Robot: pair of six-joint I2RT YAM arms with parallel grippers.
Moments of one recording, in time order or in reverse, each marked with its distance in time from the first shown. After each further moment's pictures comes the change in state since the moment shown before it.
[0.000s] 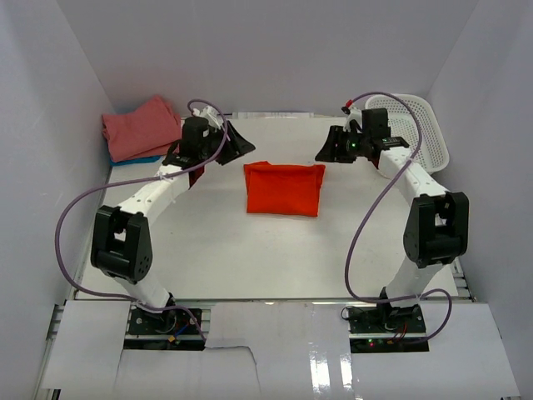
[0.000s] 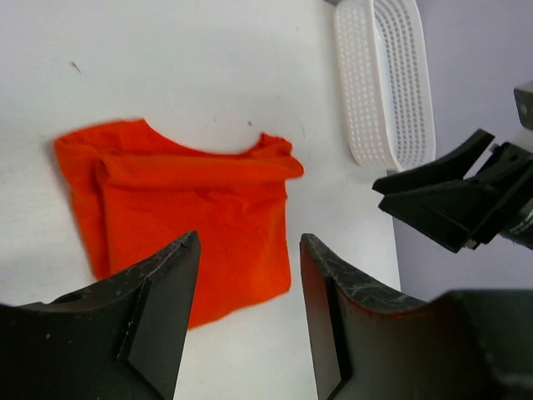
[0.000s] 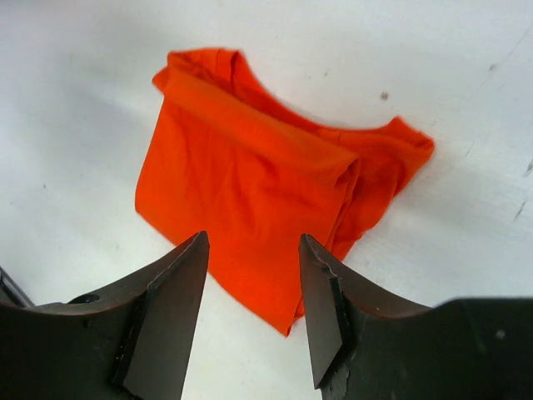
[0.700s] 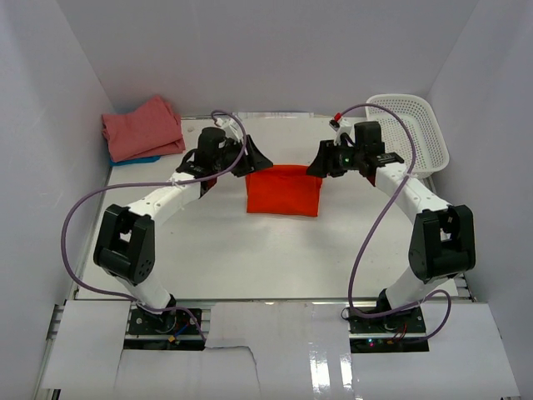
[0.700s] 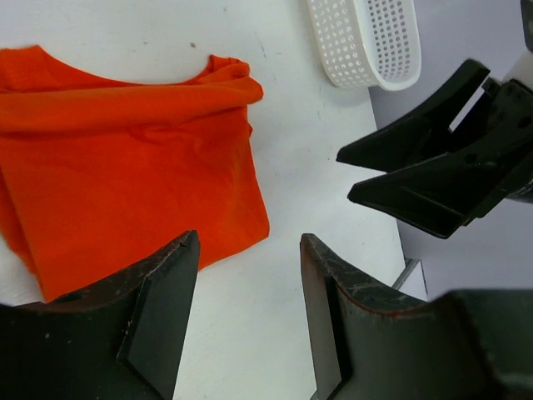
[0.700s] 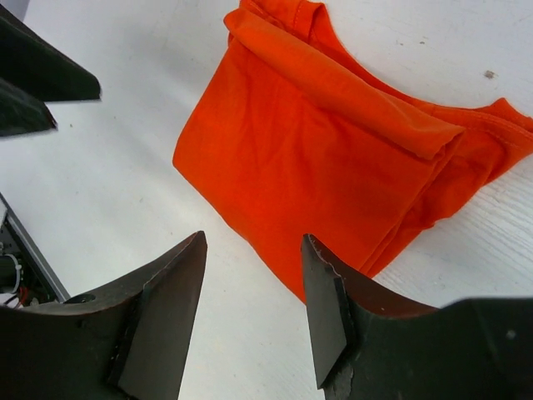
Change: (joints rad) left arm -0.112 -0.048 -0.126 0.063 0.095 0.043; right arm 0.074 -0.175 -0.251 0.126 -0.080 -0.054
